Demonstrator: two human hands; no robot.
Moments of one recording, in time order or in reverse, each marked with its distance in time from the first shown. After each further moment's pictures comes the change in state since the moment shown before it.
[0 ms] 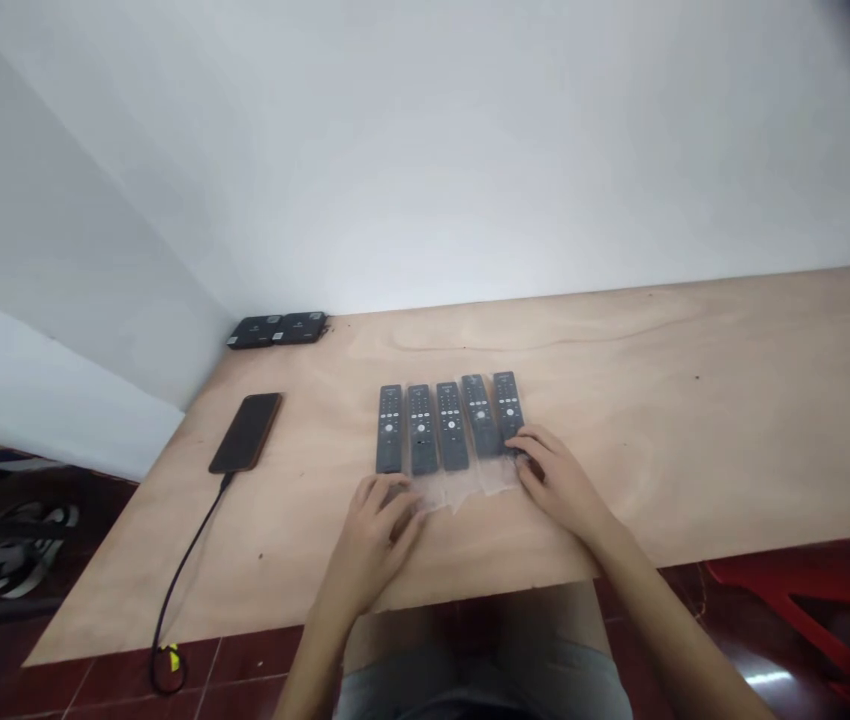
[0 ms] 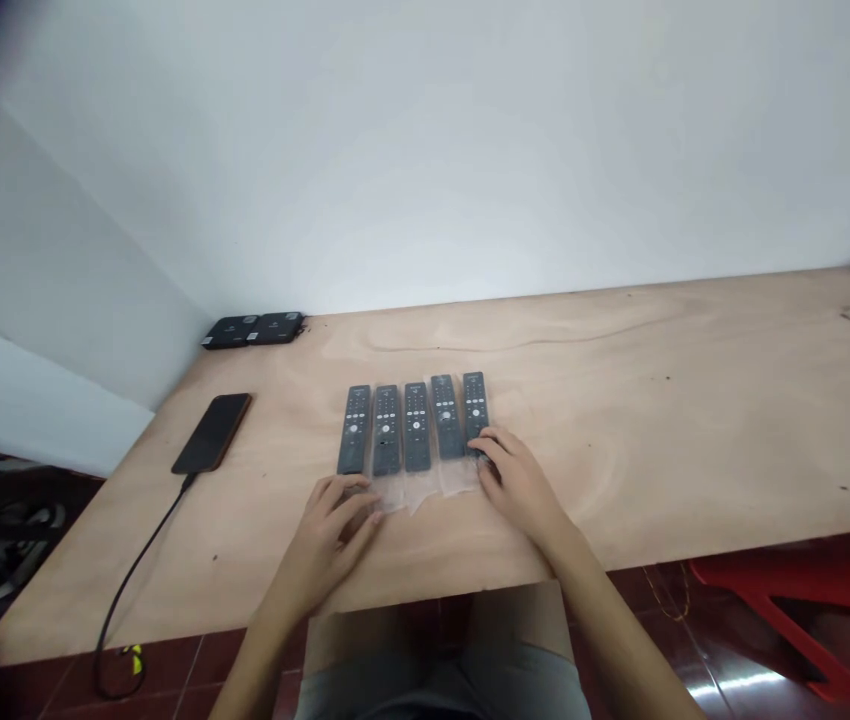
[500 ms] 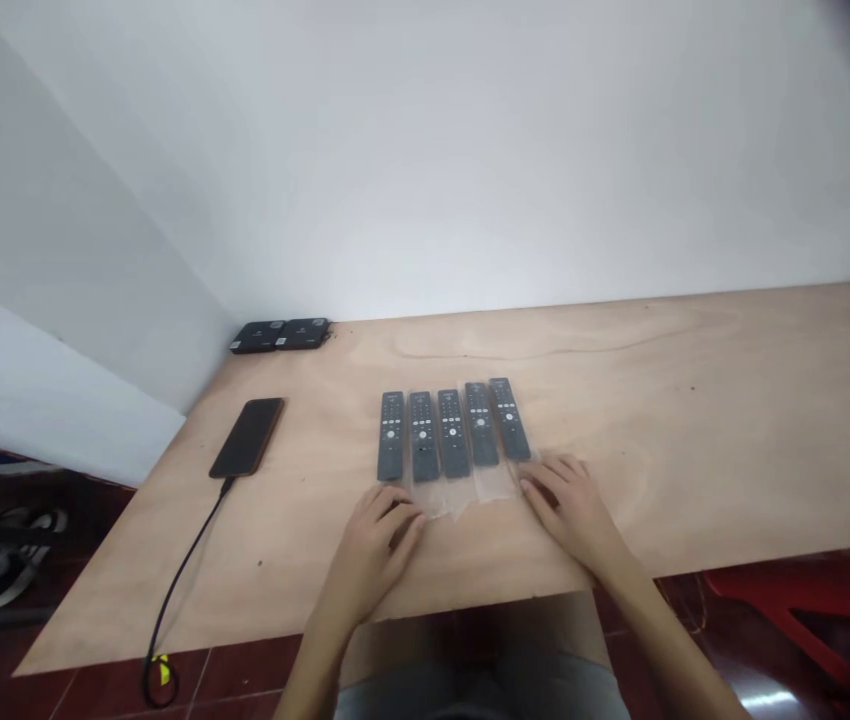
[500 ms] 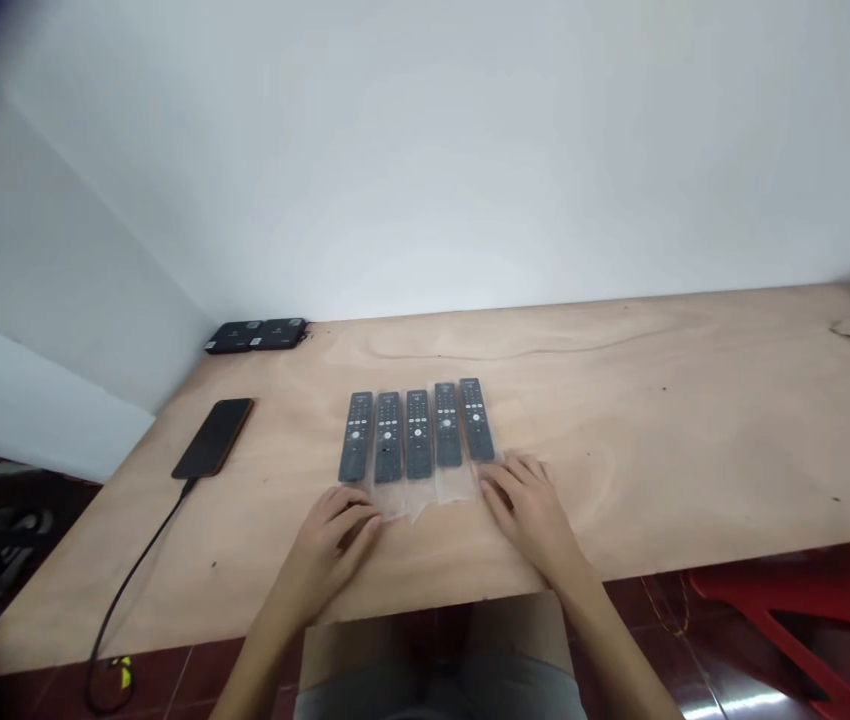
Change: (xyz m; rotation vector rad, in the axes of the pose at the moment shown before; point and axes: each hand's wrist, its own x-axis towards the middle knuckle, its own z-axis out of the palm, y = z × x) left_hand 0.003 0.004 -0.002 -0.087 -0.001 0.010; right_hand -0.031 0.001 -0.002 -0.245 0.034 -0.010
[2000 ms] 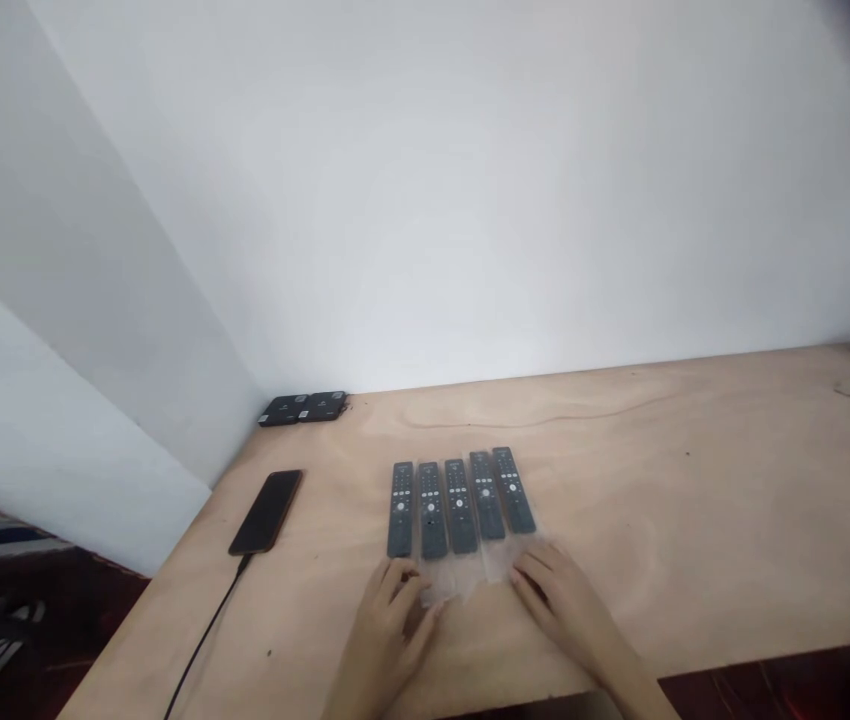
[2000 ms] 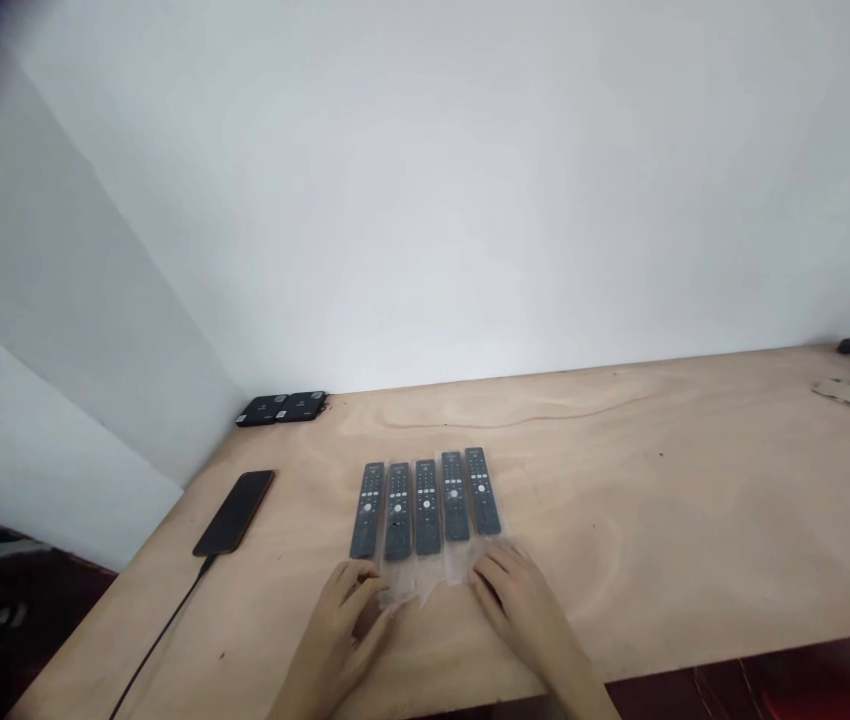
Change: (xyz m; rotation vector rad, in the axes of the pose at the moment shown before) left_hand -0.002 -0.001 0.004 0.081 0.068 -0.001; right_hand 0.003 -0.025 0.024 0.109 -0.085 -0.098
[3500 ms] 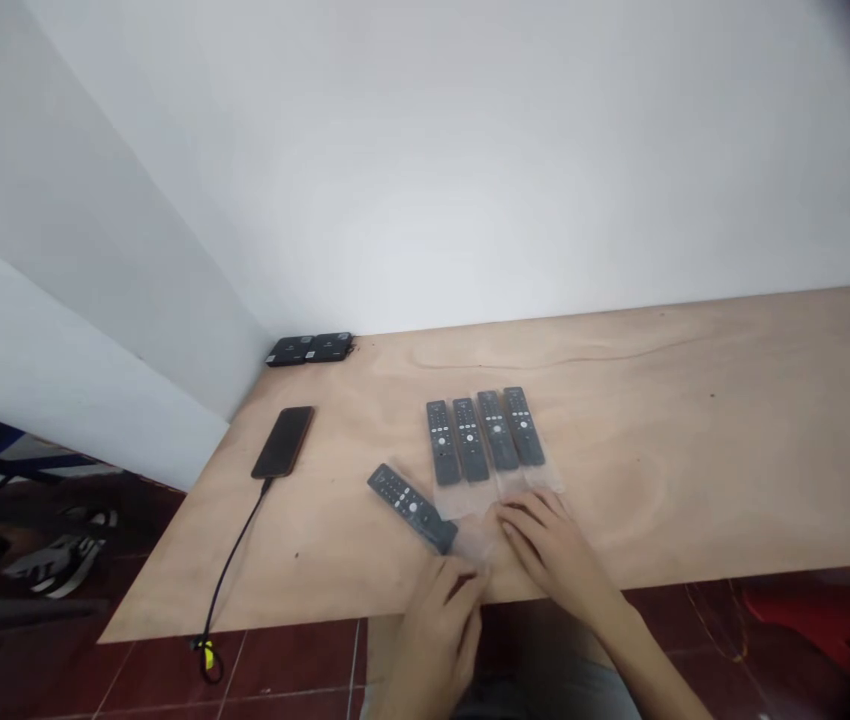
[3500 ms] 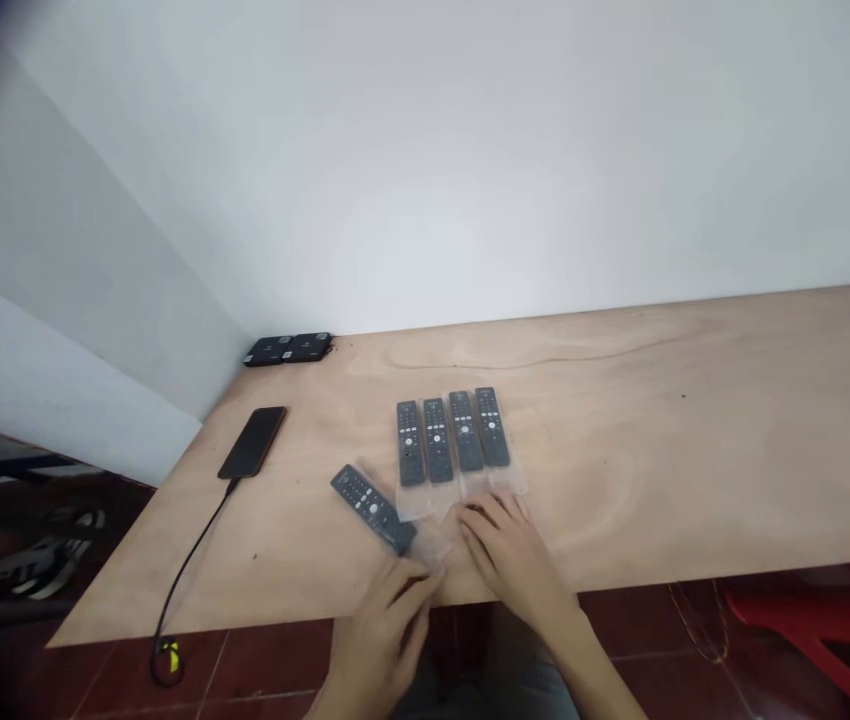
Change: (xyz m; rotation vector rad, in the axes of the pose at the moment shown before) left_hand -0.057 0.081 0.020 -0.008 -0.168 -0.032; right_hand -0.017 -0.041 0.000 0.045 -0.033 -0.028
